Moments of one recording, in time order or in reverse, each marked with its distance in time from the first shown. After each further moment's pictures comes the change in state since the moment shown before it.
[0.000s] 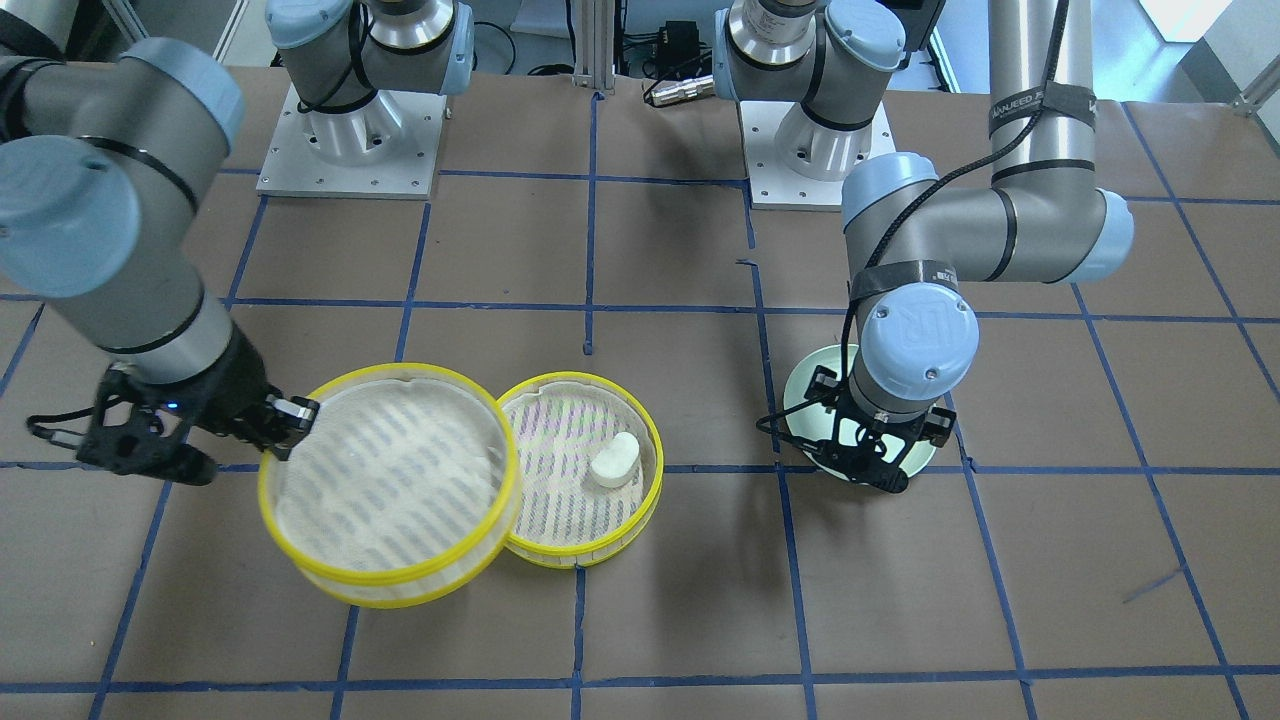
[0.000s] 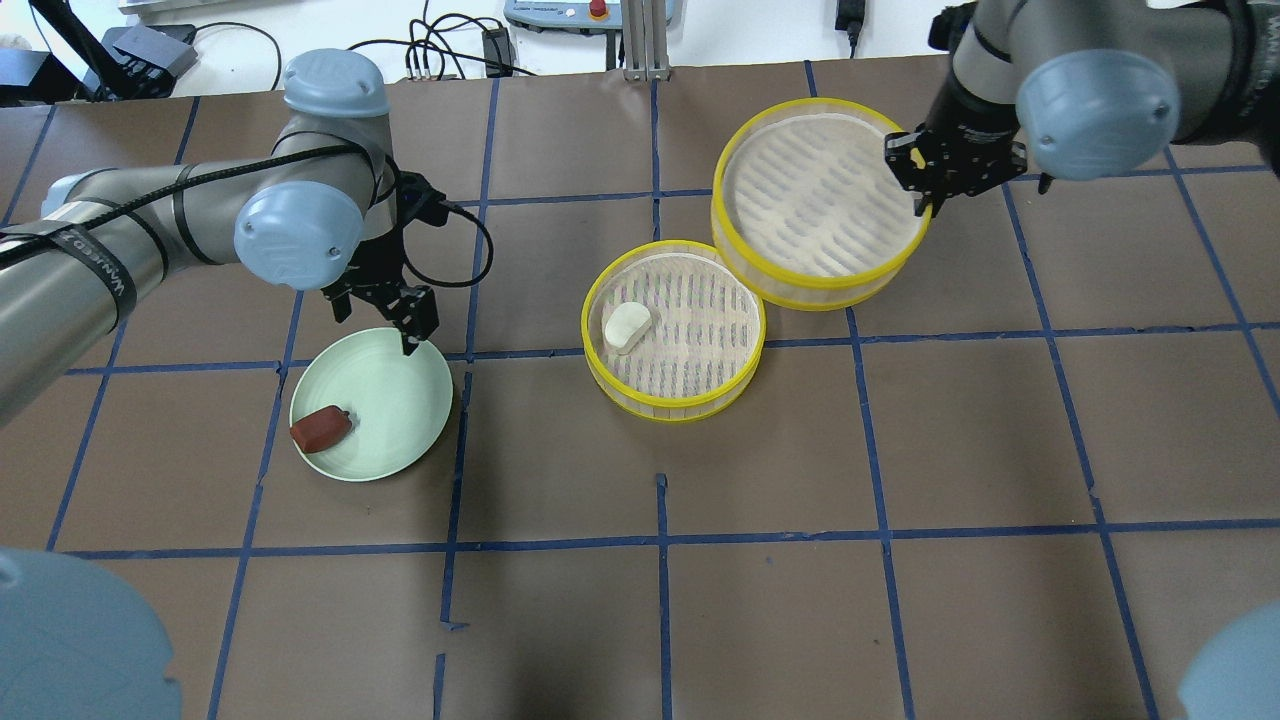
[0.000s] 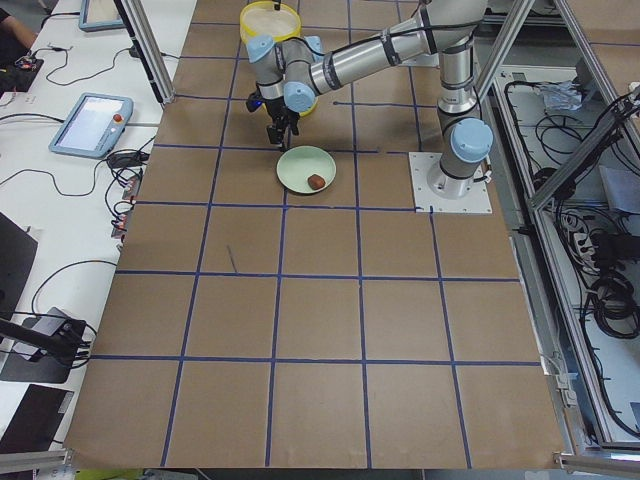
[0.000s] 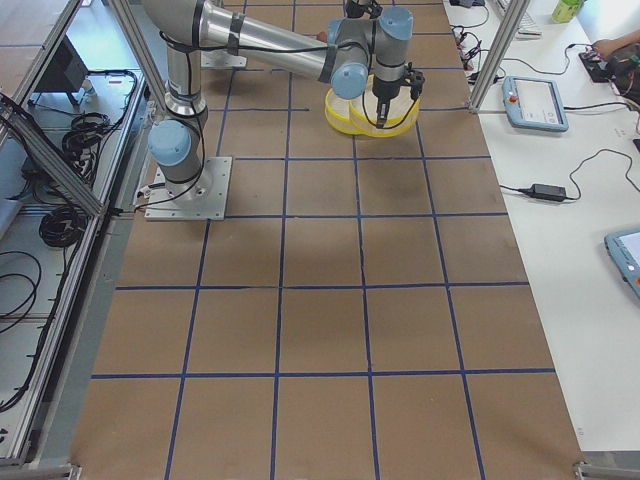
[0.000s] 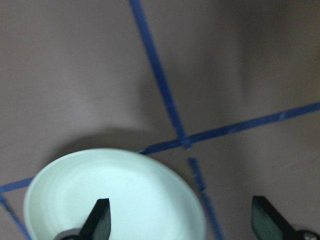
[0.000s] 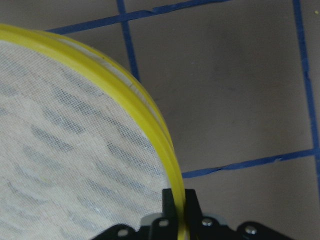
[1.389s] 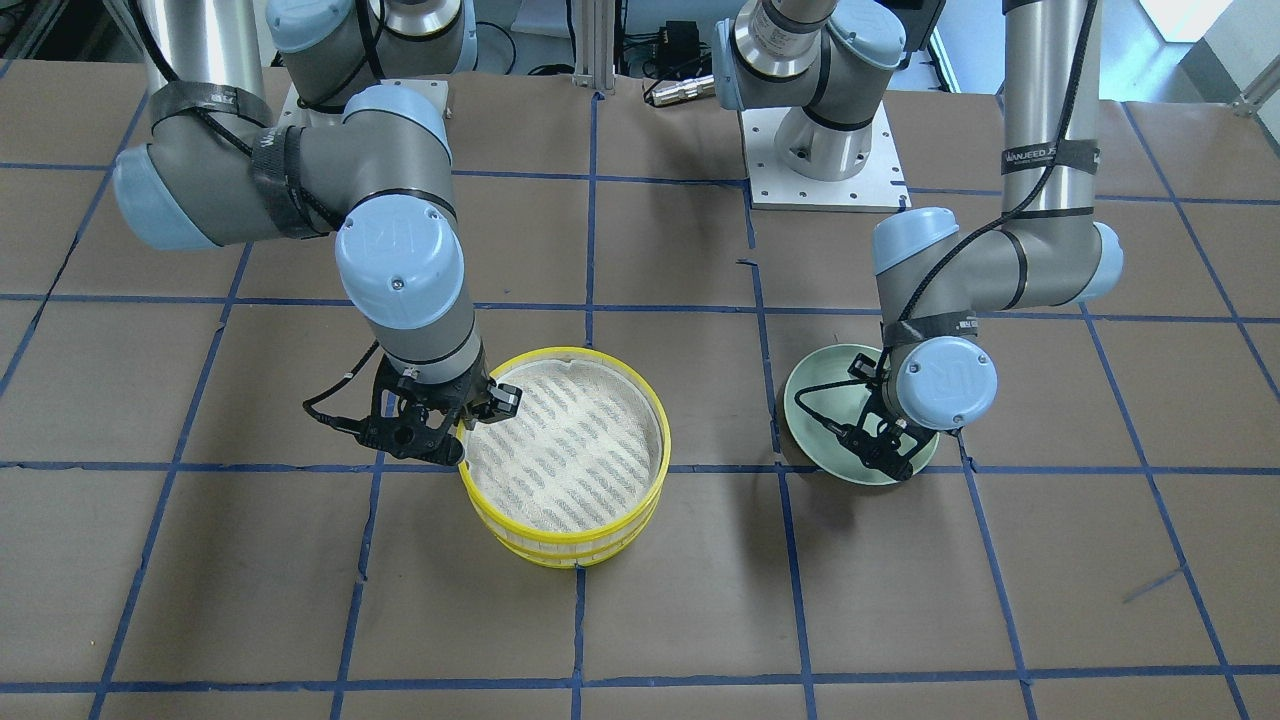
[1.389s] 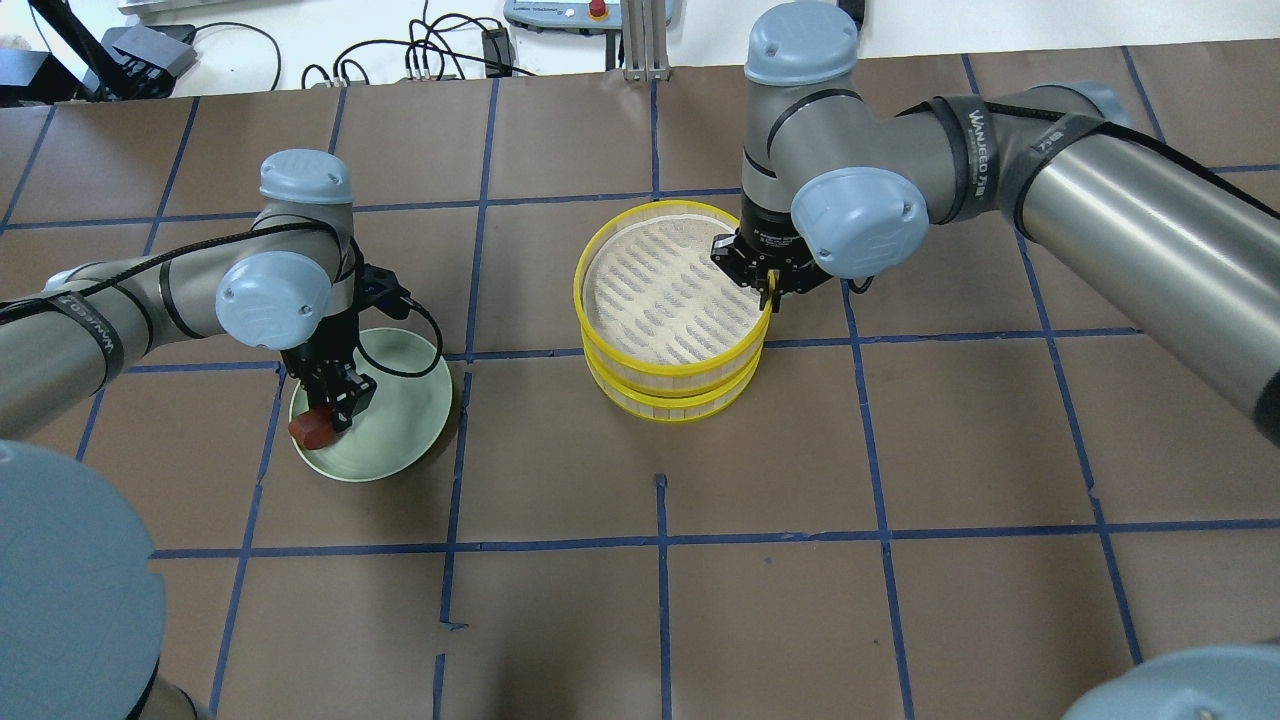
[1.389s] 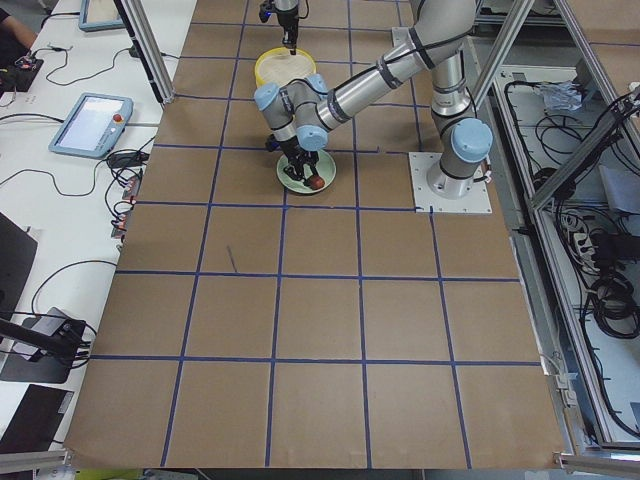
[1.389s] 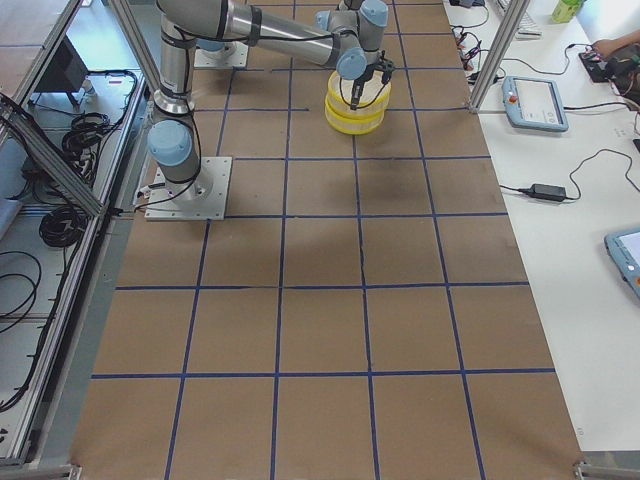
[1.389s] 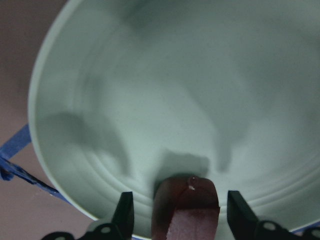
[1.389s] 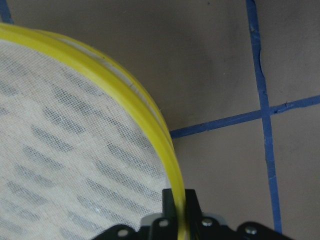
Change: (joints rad) left arm 0.092 -0.055 -0.120 0.050 0.014 0.185; right arm 0.220 0.079 0.050 -0.006 -0.019 0.246
